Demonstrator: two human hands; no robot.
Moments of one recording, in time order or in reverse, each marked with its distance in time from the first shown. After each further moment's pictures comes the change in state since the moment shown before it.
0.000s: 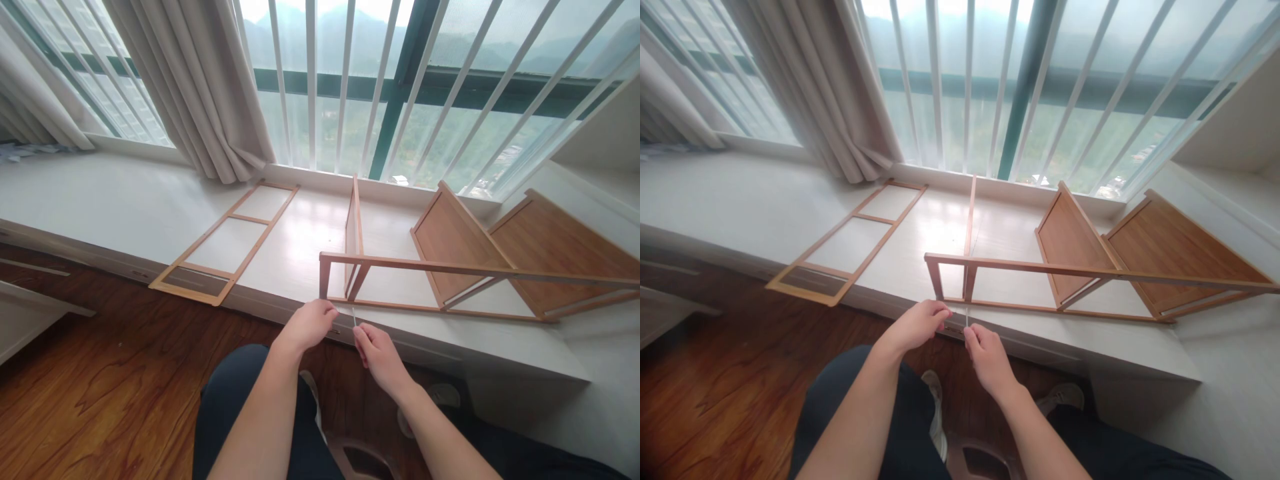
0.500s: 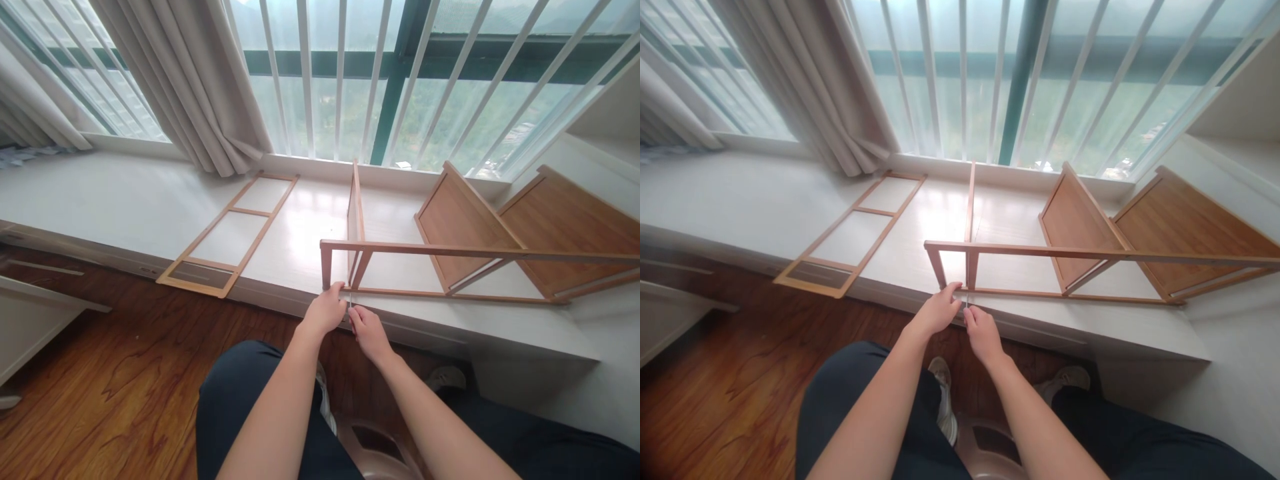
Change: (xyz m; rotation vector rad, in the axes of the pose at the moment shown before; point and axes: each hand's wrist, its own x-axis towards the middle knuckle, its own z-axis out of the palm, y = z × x) left_hand 0.027 -0.017 0.035 0.265 -0.014 -0.025; right_hand 0.033 0.036 0.027 -0.022 0.128 -0.040
